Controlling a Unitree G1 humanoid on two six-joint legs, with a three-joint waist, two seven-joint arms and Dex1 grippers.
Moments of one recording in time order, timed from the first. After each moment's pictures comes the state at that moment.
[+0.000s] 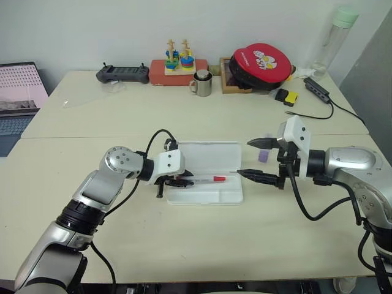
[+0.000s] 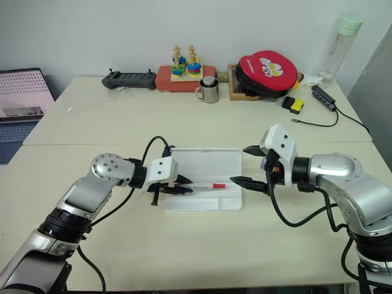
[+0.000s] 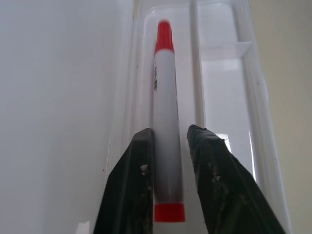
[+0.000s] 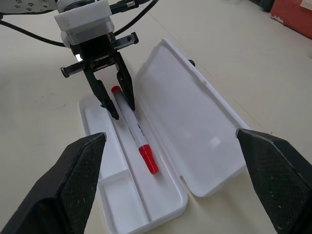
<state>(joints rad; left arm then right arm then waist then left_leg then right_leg) -0.56 0.71 -0.32 0.04 -0.09 0.22 -1.23 -0.46 -0.77 0.00 -0.54 0.57 0.88 0.83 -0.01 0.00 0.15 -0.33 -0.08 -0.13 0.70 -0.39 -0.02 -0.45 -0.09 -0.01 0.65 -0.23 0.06</state>
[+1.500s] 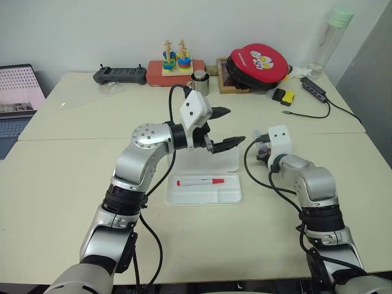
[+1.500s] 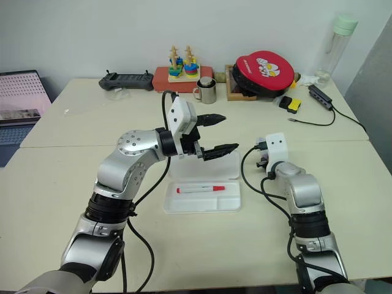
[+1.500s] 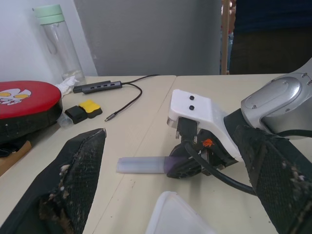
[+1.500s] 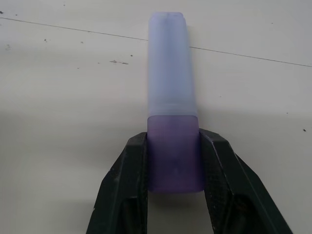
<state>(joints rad) -0.73 0.36 -0.15 -0.03 -0.31 0.42 -0.91 -0.56 -0.28 -0.02 -0.06 0.15 1.05 0.08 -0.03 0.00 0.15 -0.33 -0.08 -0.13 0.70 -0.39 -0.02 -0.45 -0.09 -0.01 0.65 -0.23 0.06</state>
